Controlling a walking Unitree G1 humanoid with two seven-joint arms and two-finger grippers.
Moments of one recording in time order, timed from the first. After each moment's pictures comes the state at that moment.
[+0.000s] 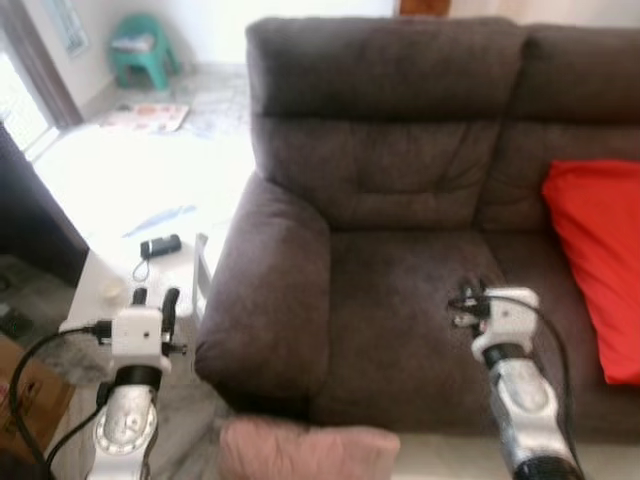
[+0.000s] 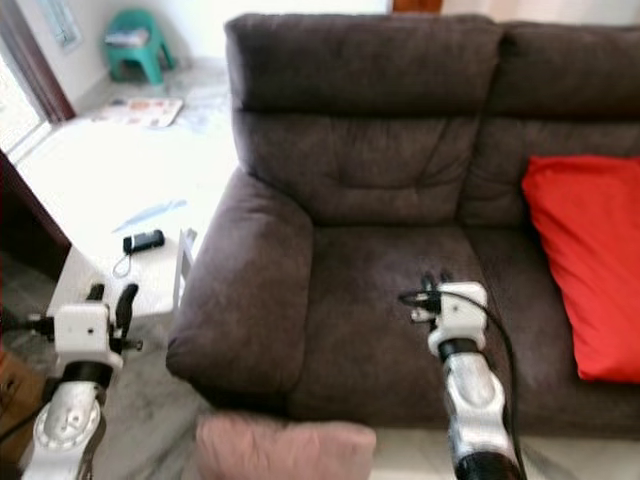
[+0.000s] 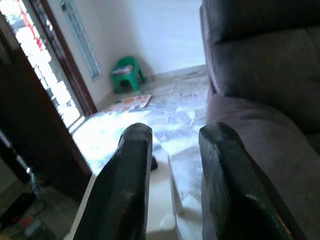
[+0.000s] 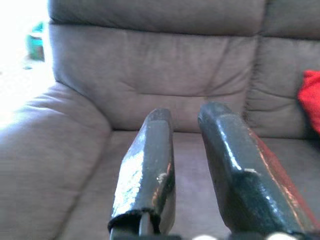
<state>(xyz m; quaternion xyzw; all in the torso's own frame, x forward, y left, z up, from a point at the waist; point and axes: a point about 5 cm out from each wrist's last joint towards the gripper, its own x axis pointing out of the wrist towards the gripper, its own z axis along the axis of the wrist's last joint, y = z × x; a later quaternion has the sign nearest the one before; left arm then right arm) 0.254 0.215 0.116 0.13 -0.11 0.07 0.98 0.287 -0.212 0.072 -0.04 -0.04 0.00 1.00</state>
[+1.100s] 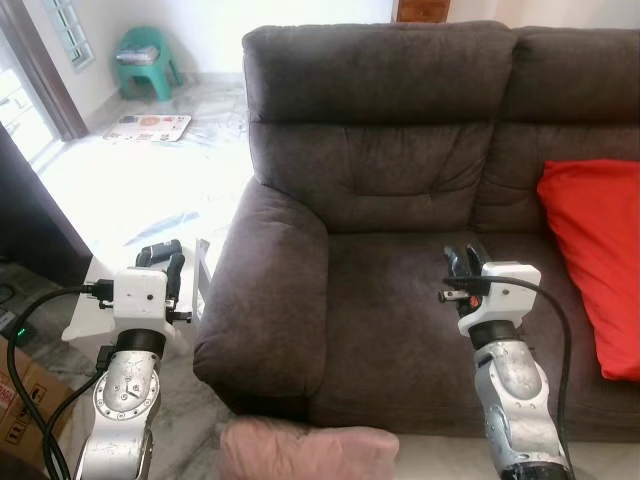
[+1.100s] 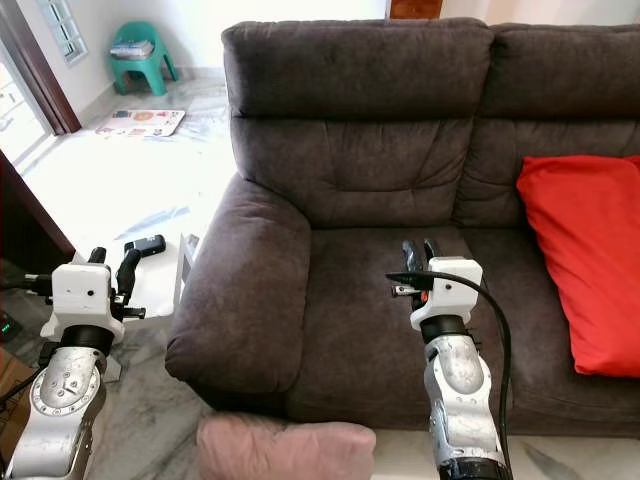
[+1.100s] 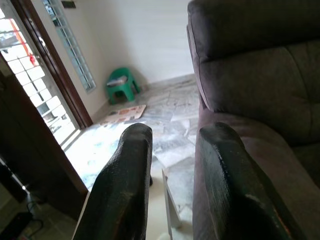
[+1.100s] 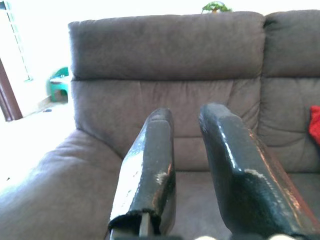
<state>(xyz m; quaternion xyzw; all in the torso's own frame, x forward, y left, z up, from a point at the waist) 0.271 0.212 0.133 0.13 -0.09 0.07 0.99 0.298 -0.191 0.118 -0.02 -0.10 0.01 1.00</state>
